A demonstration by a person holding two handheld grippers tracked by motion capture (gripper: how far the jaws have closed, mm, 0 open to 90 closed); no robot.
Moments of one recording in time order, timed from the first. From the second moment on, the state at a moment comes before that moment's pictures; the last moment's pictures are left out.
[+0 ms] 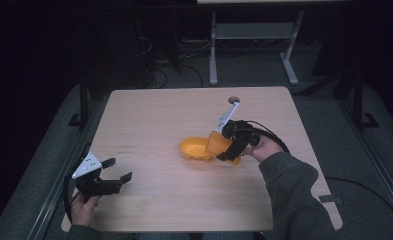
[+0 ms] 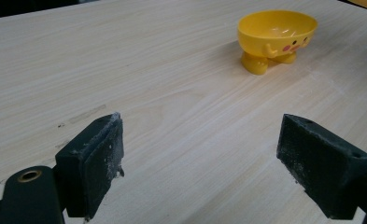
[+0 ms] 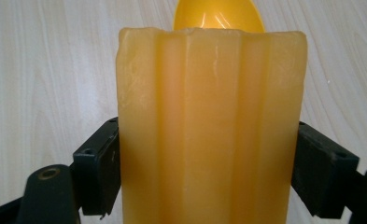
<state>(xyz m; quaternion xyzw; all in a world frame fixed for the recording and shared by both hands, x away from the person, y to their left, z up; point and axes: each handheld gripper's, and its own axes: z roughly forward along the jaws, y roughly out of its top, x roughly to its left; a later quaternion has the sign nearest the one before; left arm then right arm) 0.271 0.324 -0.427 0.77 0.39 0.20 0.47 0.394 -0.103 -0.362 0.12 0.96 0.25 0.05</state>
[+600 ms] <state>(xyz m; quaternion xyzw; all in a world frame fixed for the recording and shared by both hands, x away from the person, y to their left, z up) 0.271 0.324 -0.427 0.77 0.39 0.20 0.47 0.412 -0.072 -0.356 0.10 0.97 0.23 0.04</state>
